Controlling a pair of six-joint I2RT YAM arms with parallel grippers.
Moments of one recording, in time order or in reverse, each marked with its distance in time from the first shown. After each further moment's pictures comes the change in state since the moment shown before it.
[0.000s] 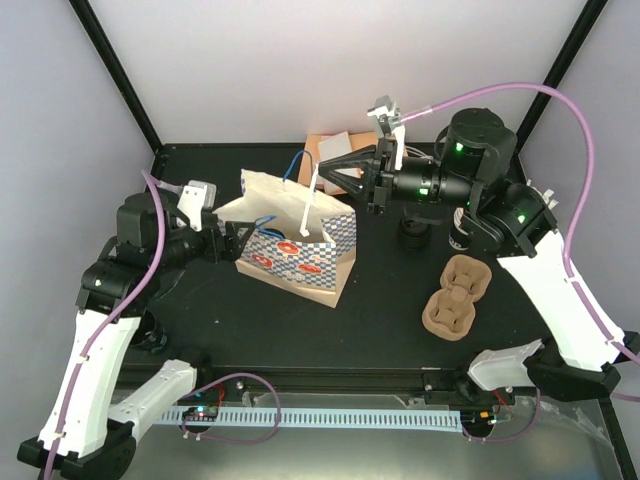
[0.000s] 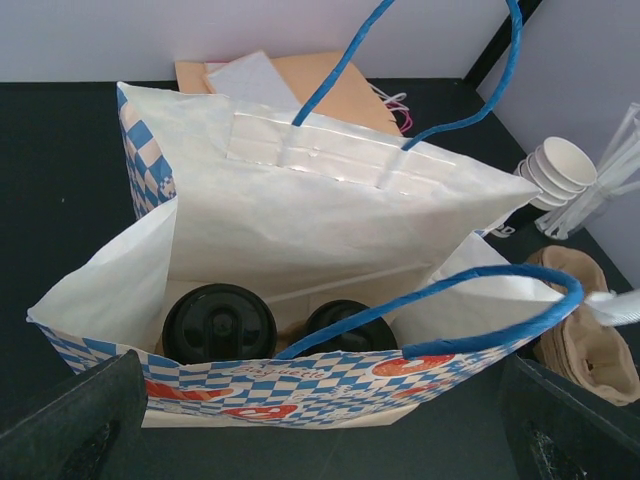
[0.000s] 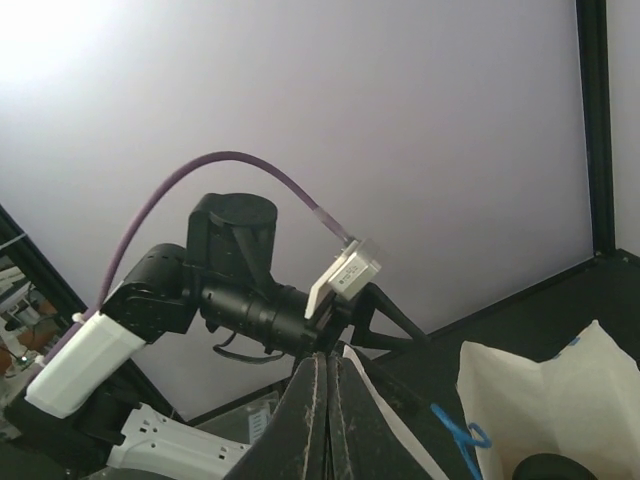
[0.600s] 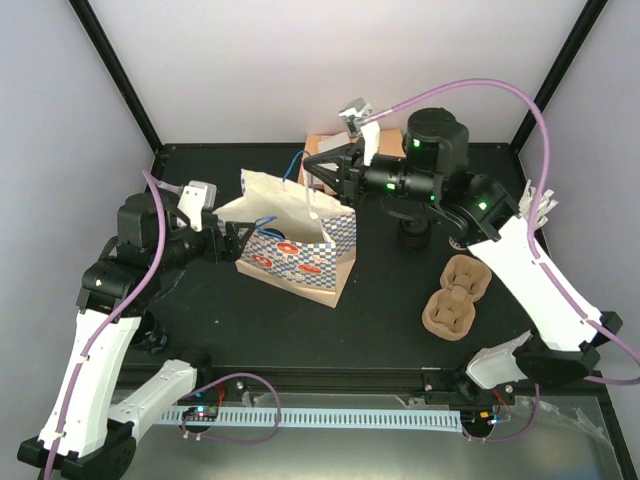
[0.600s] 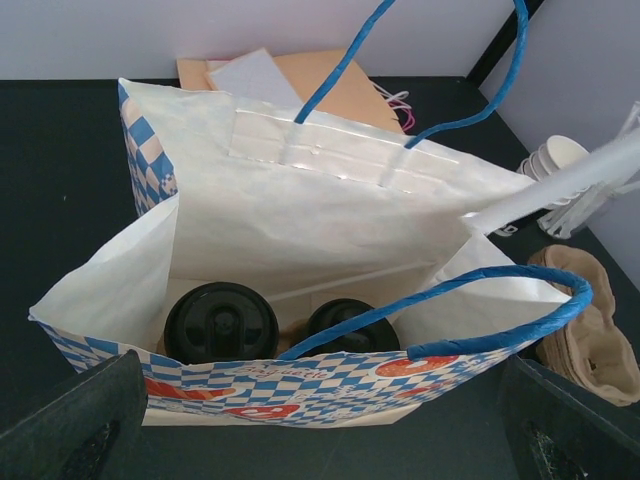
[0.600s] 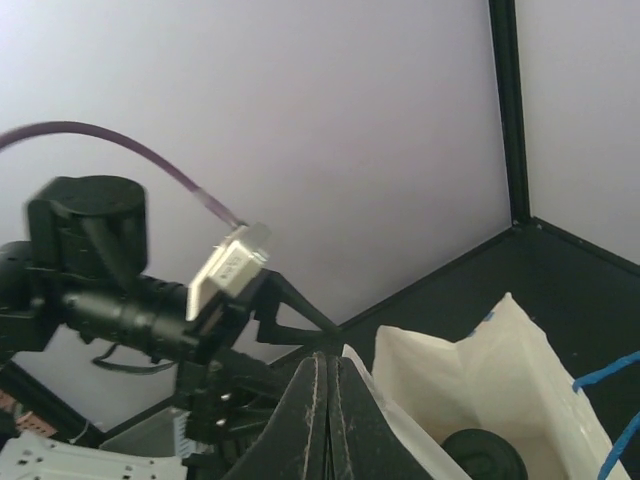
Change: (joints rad) left arm 0.000 -0.005 -0.004 0.000 -0.002 0.000; right arm 0.028 0.074 -0.027 0.000 0.163 -0.067
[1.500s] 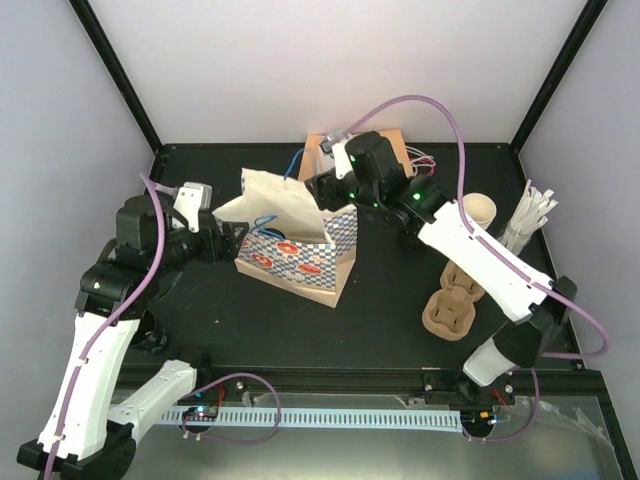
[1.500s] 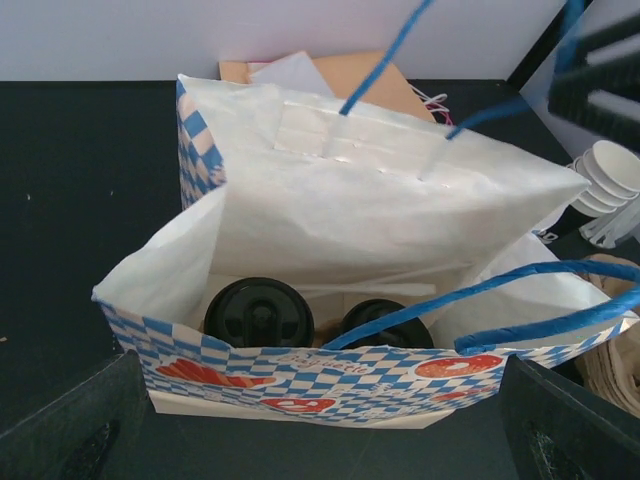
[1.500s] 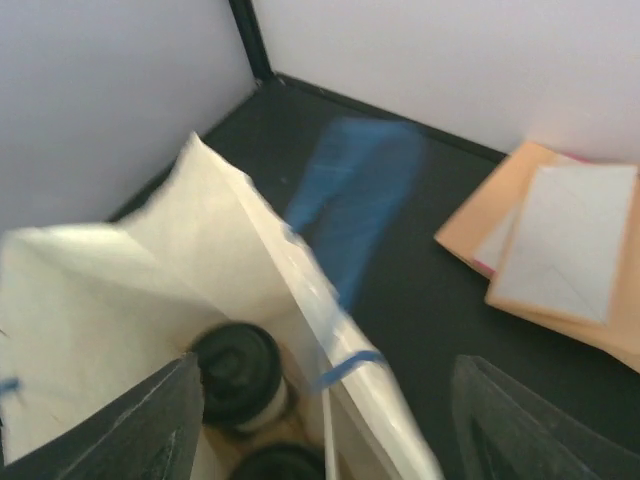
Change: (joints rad) left arm 0.000 -0.011 0.000 -0.018 -0.080 0.005; right arm -0.004 0.197 -0.115 -0.053 0.458 -0.077
